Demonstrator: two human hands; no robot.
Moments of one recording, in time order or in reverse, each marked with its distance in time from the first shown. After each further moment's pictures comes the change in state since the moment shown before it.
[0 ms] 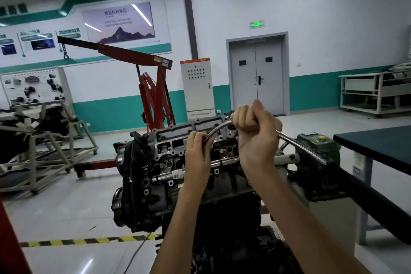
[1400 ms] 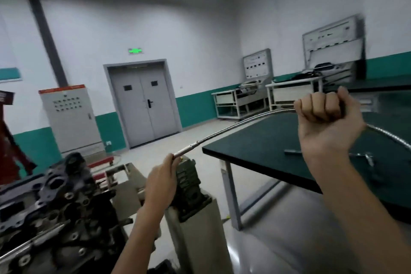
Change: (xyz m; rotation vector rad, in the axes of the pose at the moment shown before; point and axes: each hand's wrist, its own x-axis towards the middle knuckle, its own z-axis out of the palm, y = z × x) left_hand -0.018 0.155 0.241 -0.077 -0.420 0.115; right_hand 0.043 -0.347 -0.211 -0.225 0.354 -0.375
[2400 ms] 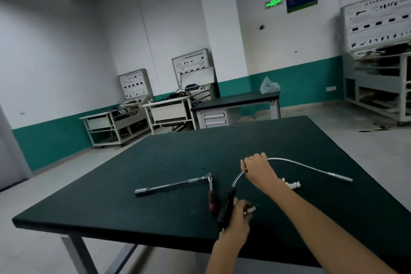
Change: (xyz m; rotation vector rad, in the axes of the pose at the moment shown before) left_hand -0.087 0.410 0.420 -0.539 -0.887 0.289; right_hand 0.151 -0.201 -0.419 -2.773 -0.180 0.014
